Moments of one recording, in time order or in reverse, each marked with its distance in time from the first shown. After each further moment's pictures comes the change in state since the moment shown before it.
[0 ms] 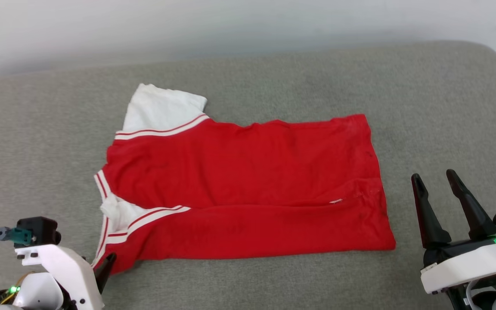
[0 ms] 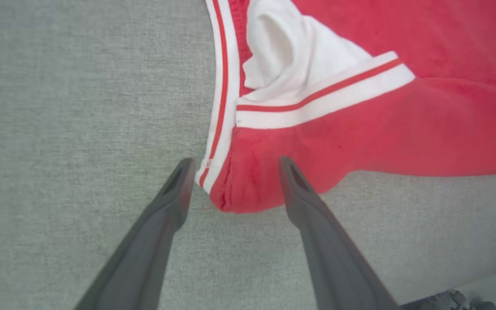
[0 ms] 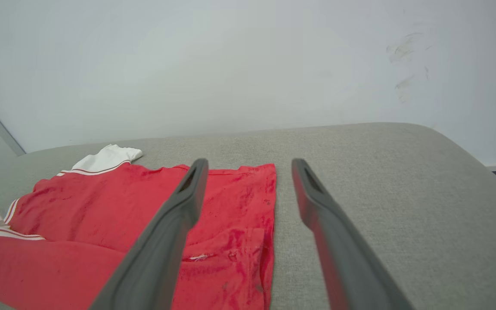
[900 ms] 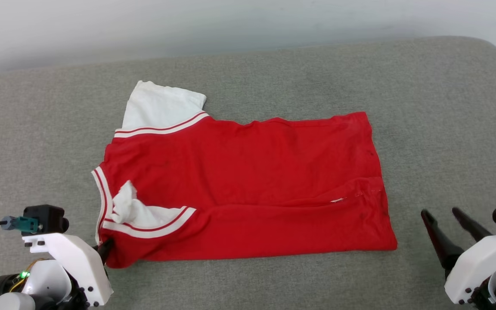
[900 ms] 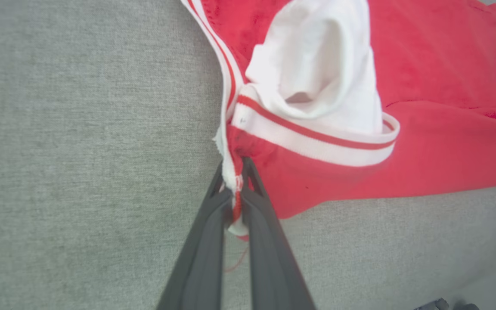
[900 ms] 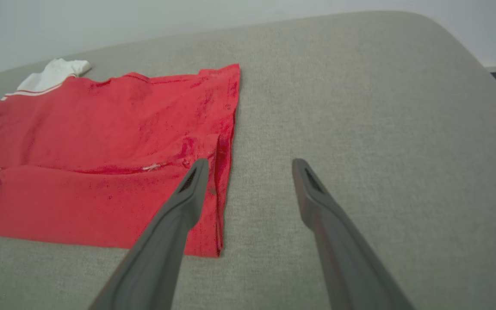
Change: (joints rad) left arm -0.056 -0.029 -0.016 0.045 -0.026 -0.032 -0.021; right arm 0.005 -0.077 -0.060 0.040 0.090 0.000 0.348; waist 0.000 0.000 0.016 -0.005
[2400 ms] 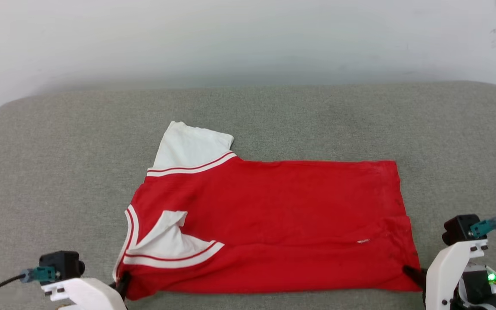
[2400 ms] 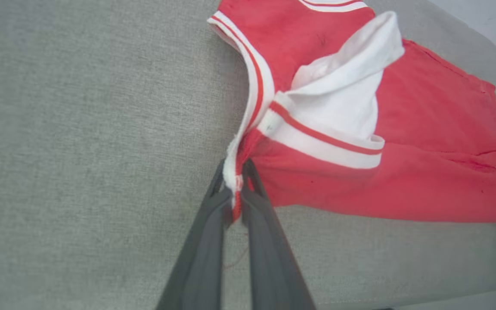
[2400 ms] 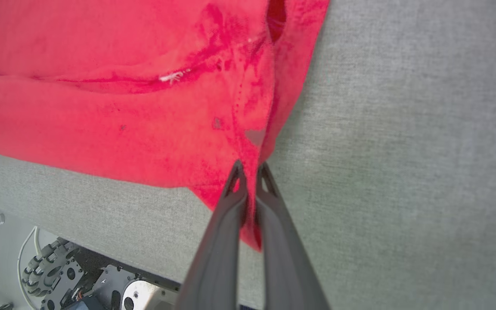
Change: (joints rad) left arm 0.160 -0.098 -0.018 -0.098 0.045 0.106 -0.147; right arm -0.090 -0.103 0.165 0.254 0.175 0.000 0.405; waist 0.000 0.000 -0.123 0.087
